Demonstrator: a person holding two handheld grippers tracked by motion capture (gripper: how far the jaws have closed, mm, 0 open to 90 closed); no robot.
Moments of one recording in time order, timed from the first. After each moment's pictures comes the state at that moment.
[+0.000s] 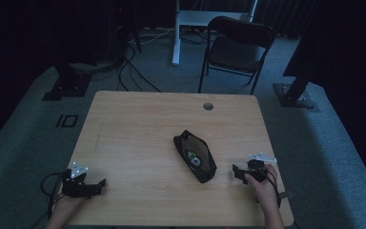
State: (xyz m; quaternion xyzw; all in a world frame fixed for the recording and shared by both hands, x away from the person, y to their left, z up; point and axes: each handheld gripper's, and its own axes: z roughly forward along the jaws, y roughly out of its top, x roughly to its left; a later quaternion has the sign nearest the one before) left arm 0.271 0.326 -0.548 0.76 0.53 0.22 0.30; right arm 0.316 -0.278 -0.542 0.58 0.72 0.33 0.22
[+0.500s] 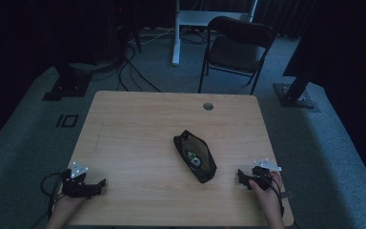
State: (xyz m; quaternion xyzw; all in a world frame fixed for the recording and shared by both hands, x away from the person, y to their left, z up) left arm 0.271 0.326 -0.548 0.76 0.53 0.22 0.30; right arm 0.296 -0.289 -0.553 0.59 0.70 0.31 0.25
